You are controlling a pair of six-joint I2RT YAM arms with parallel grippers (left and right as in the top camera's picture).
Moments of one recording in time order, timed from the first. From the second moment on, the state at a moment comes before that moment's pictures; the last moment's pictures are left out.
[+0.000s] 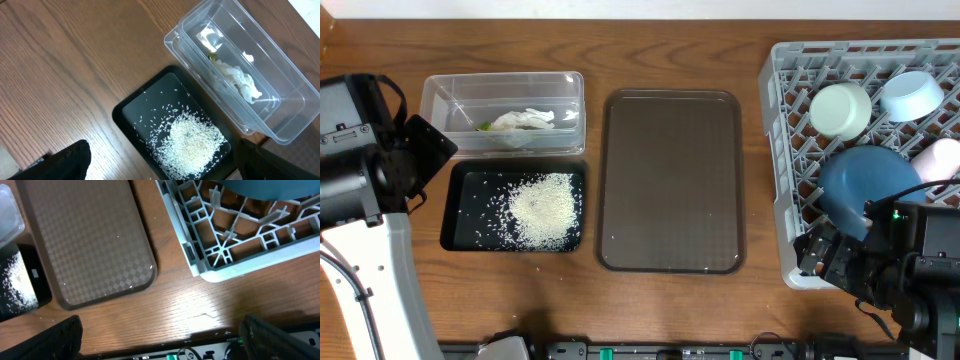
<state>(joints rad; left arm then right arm) 0.30 1.31 1.63 -1.37 -0.19 -0.56 -0.05 0.81 1.10 -1.43 -0.21 0.44</state>
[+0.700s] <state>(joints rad) 0.30 1.31 1.63 -1.37 -0.19 -0.56 -0.05 0.76 1.07 -1.39 -0.12 0.43</state>
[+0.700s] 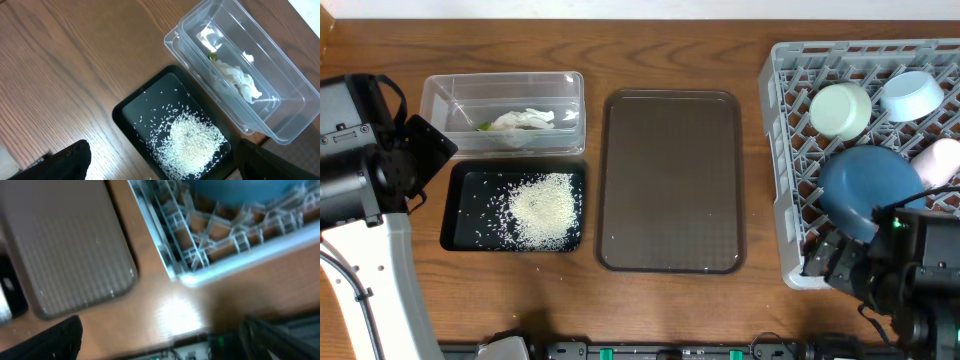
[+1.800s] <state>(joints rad) 0.30 1.31 1.63 -1.37 -0.19 -0.56 -0.01 0.01 0.08 -0.18 -0.29 0.35</state>
